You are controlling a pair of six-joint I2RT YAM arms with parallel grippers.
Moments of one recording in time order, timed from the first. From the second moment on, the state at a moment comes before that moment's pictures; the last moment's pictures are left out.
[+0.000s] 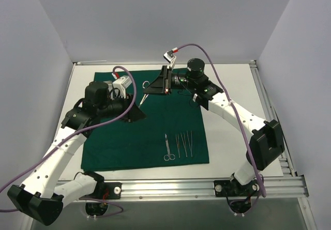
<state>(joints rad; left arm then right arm) -0.44 1.06 1.17 -0.67 0.53 -0.37 0.60 1.61 1.35 0.23 -0.87 1.03</state>
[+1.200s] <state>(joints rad) -0.30 0.93 1.09 -1.00 0.78 -0.47 1.01 1.37 1.51 -0.63 -0.29 -0.32</state>
